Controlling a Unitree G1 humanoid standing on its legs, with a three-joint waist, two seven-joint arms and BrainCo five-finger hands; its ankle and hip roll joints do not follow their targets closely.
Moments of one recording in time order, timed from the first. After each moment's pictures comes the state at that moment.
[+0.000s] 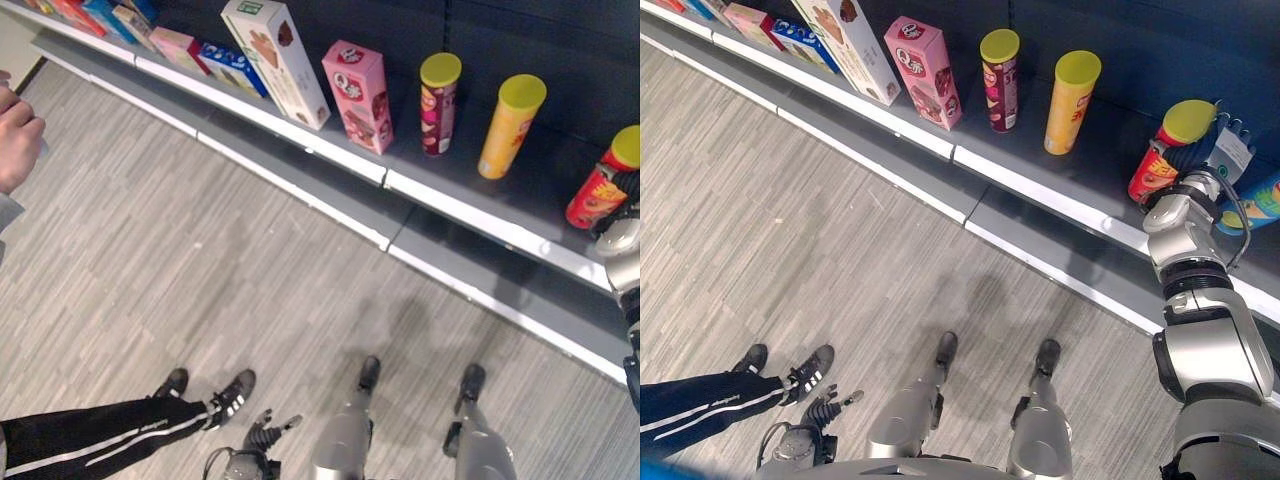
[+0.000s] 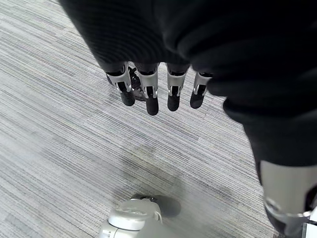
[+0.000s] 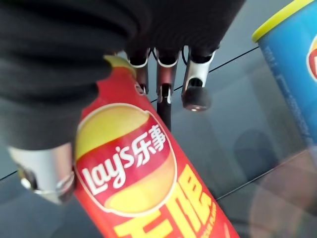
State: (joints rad) left arm 0.10 0.24 -0.21 0.90 -0.22 -0.08 0.15; right arm -0.87 -0.79 0.24 0.92 -0.23 0.09 -0.71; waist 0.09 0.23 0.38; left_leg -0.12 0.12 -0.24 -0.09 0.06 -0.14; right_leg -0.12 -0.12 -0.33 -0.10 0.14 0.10
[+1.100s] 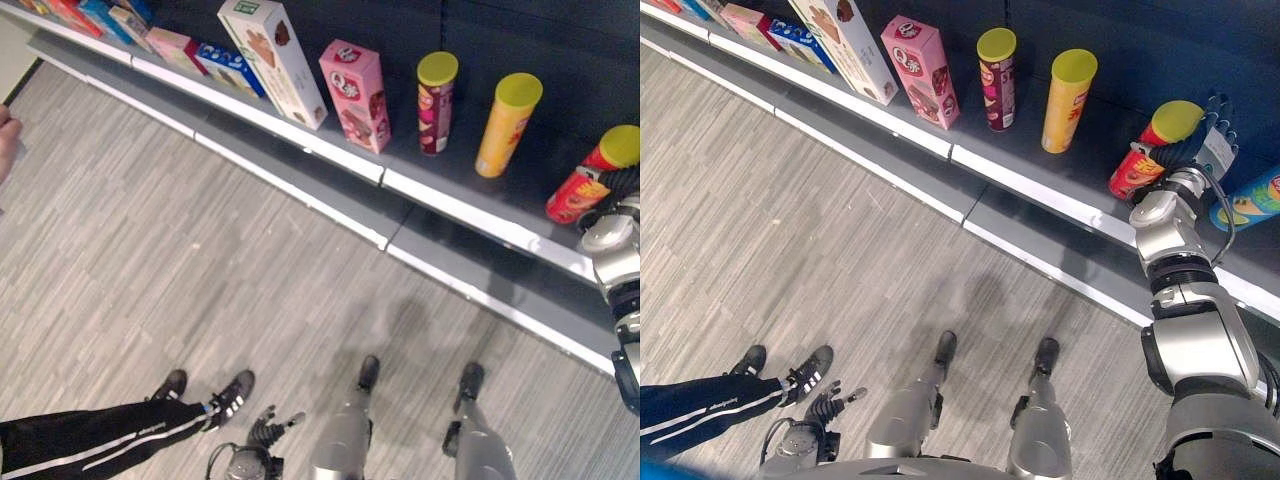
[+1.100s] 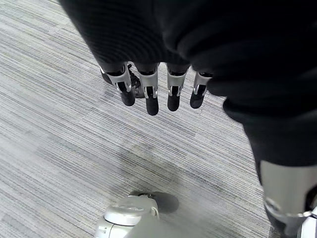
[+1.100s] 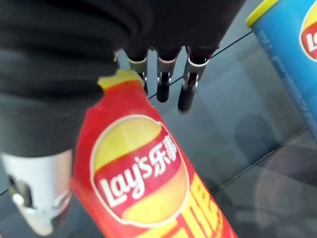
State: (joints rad) left arm 0.08 0.24 -0.24 0.90 -0.22 -0.08 0.16; right arm -0.90 -0.74 0.24 0.94 -0.18 0.08 -0.72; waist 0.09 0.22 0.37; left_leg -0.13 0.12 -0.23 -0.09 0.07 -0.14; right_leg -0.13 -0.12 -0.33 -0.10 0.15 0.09
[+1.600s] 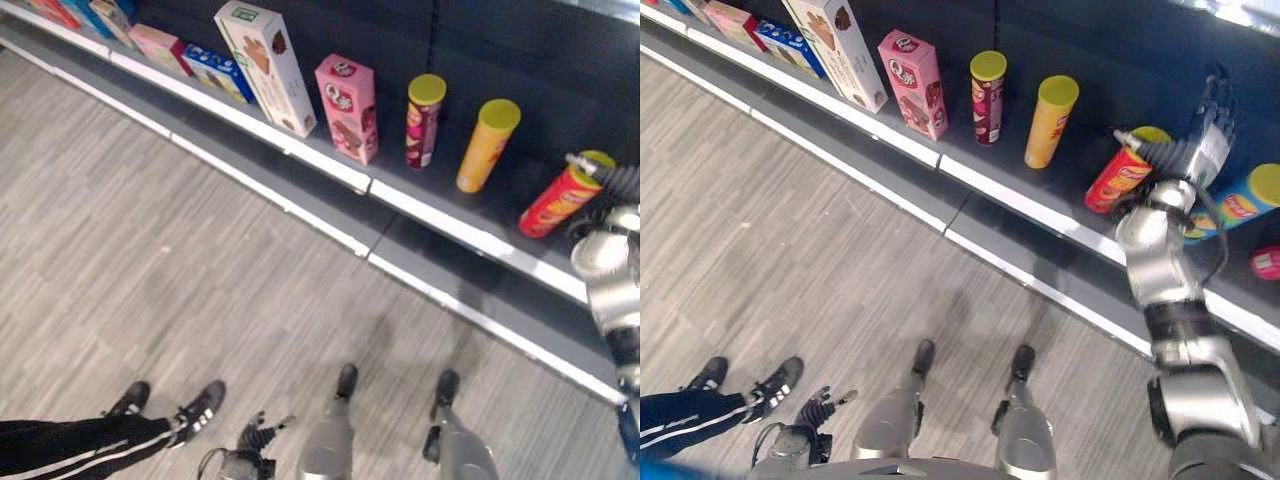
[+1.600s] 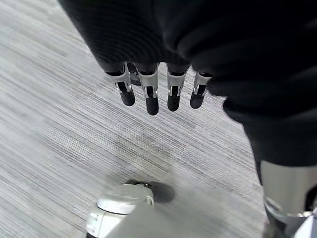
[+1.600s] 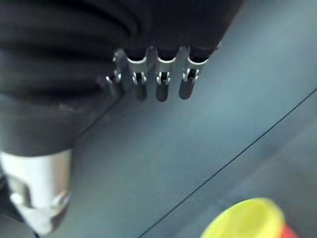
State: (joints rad) left arm 0.09 0.26 -0.08 0.94 -0.17 -0.03 0.15; right arm -0.32 -0.59 -0.05 0.09 -0.19 -0.01 -0.66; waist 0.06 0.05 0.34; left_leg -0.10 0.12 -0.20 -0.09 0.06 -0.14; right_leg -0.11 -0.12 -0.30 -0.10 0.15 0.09
